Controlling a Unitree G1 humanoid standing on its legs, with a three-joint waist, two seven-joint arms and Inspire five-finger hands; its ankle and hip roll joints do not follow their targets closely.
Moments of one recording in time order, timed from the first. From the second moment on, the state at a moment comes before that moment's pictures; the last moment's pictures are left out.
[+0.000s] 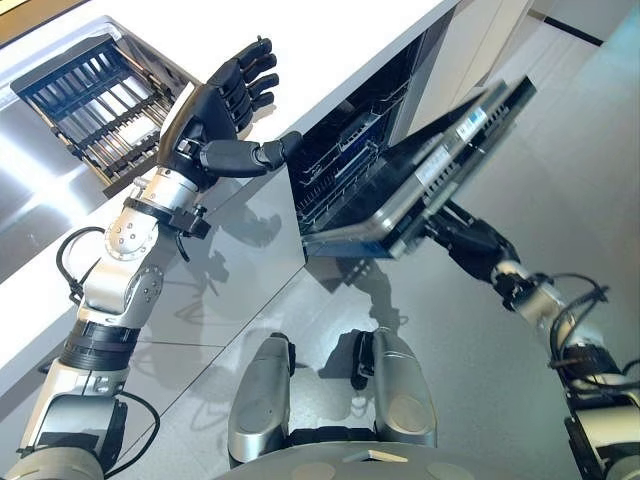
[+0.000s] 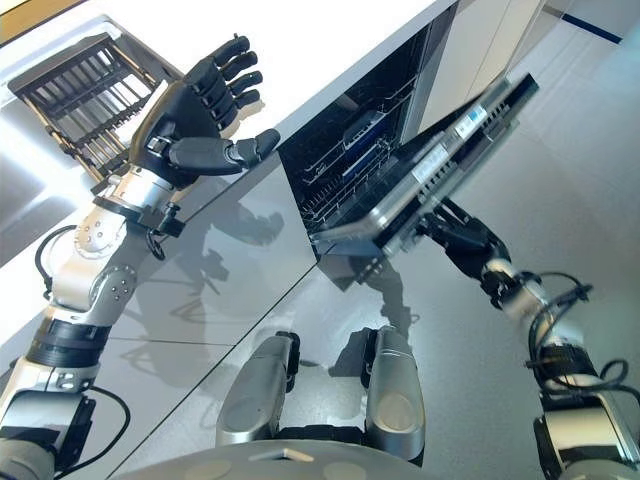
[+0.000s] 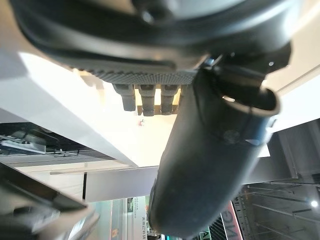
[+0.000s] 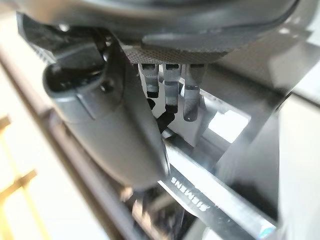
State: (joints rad) left arm -0.42 0.64 -0.07 -0.10 -0.67 -0.04 -0.16; right arm -0.44 -0.63 0.10 0.63 1.04 0.17 0.42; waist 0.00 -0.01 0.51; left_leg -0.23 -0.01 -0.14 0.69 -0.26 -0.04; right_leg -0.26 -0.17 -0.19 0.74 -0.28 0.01
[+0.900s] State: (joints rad) left arm -0.51 0.64 -0.16 -0.04 -0.68 -0.03 -0.15; right arm -0.65 -0.56 0.17 0.63 1.01 0.09 0.39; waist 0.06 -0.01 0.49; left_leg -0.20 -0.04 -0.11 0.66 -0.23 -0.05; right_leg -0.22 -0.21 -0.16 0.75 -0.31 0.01
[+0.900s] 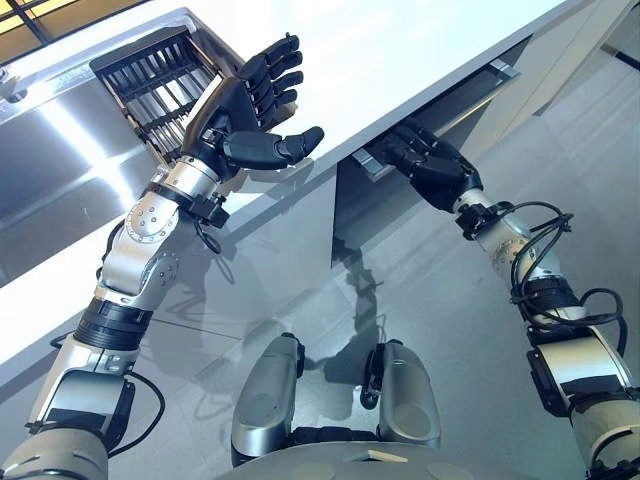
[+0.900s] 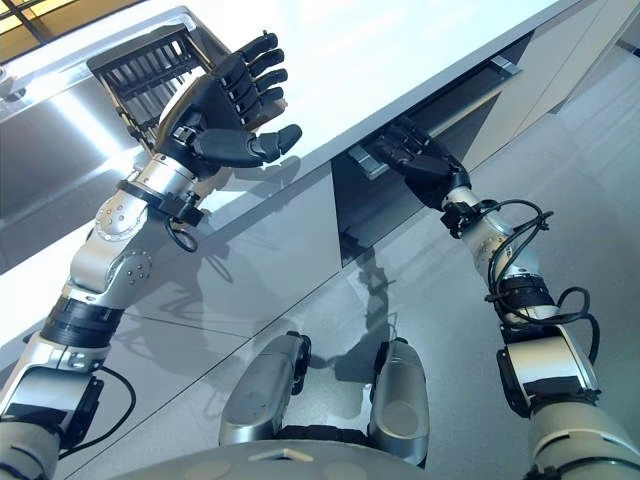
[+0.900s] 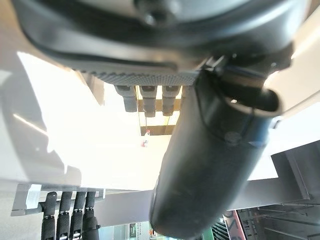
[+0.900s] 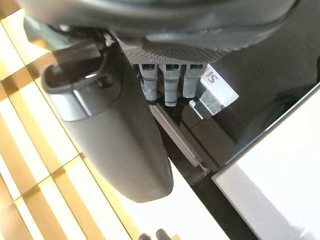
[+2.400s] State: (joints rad) left arm -0.10 0.28 -0.43 0.24 -1.04 0.23 -0.70; right arm 0.02 -0.26 0.17 0.73 0.73 -0.08 0.11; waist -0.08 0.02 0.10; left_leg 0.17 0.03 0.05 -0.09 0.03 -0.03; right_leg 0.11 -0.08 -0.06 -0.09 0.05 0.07
